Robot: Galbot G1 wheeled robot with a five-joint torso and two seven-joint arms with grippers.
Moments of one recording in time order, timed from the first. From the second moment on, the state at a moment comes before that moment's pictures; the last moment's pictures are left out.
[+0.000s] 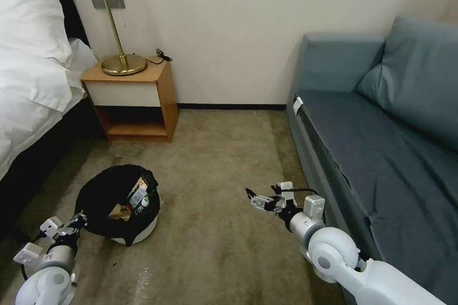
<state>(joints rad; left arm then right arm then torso) 1.44 -1.18 -0.87 -1.57 -1.08 0.09 -0.02 -1.11 0.83 -0.08 2.01 0.97 -0.23 0.37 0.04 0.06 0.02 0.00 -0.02</state>
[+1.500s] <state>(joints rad) 1.85 -1.06 -0.98 -2.05 -0.66 0.05 0.13 -1.21 0.85 0.13 2.04 0.93 -0.22 0.43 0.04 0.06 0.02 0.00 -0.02</state>
